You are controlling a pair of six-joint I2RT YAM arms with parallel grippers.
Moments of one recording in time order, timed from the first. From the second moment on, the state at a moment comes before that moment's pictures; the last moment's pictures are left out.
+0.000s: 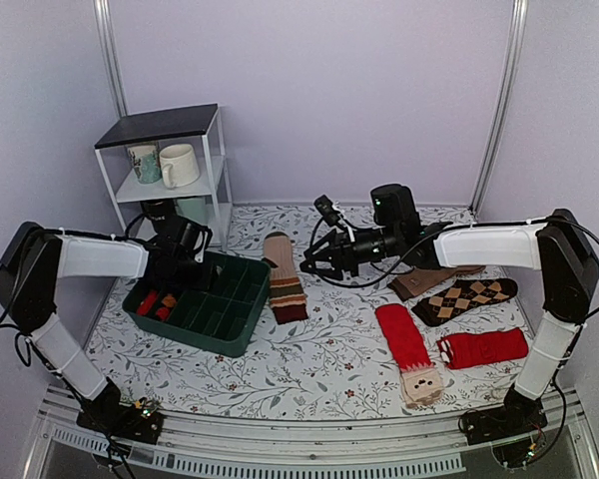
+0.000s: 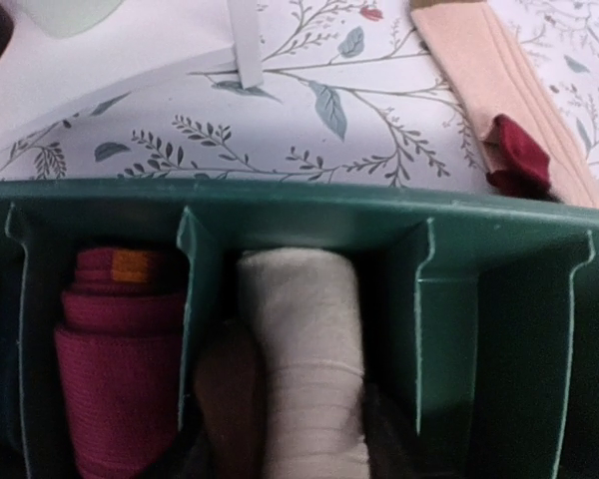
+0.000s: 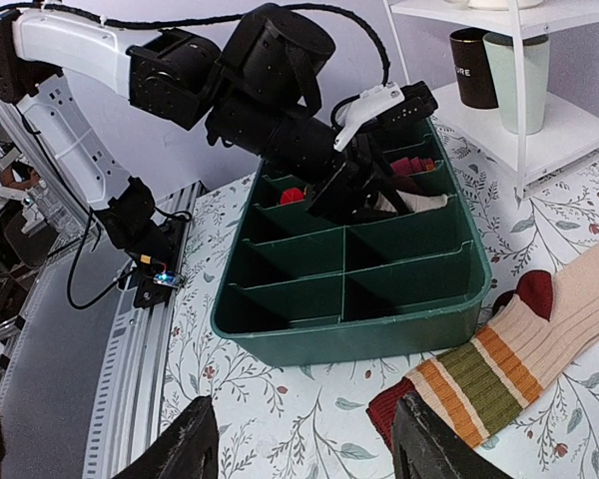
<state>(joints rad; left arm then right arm) -0.44 1.62 0.86 -0.16 -0.13 -0.22 0.71 1.78 1.20 0.17 -0.82 0.05</state>
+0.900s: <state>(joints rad) -0.44 1.30 0.91 -0.26 -0.11 -0.20 0.64 1.73 1.18 0.18 -0.71 0.17</state>
